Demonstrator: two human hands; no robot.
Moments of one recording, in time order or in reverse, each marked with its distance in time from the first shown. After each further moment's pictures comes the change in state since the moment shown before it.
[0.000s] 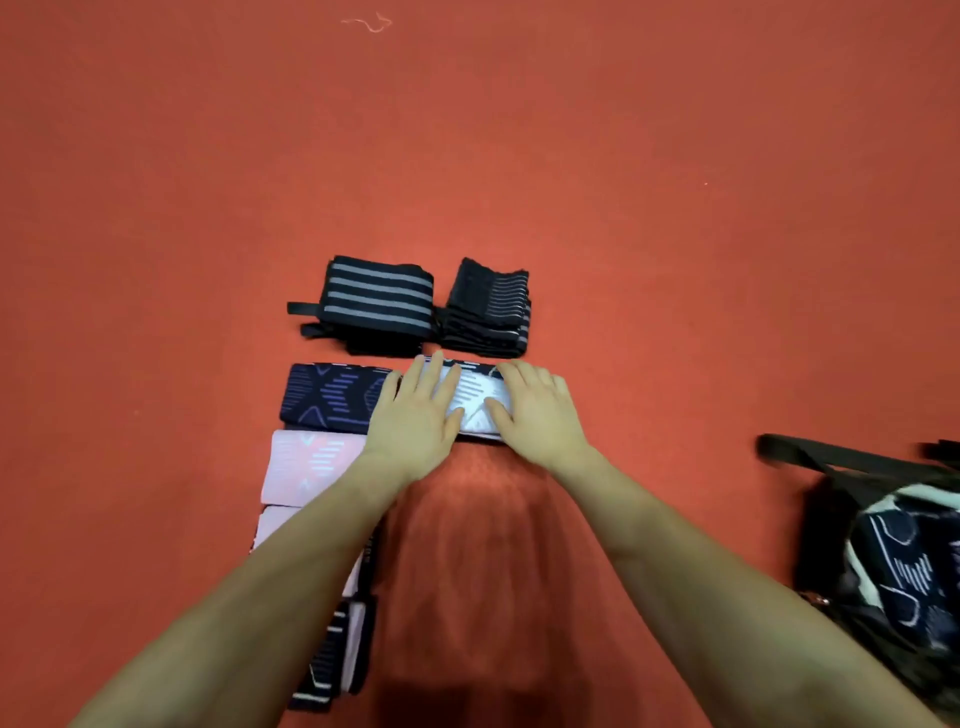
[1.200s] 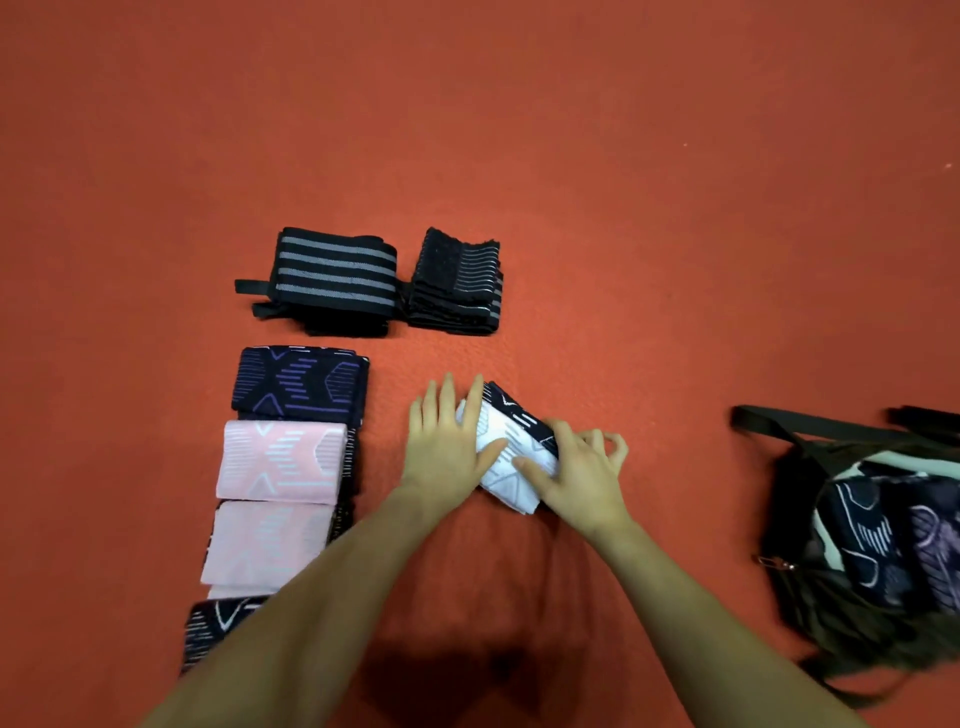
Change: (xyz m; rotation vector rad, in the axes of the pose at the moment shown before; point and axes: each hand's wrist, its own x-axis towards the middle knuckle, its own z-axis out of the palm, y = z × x) left_hand -0.011 0.067 0.030 -0.105 -0.127 -0.027; right_hand -0.090 0.051 0.026 0.058 -0.014 0.260
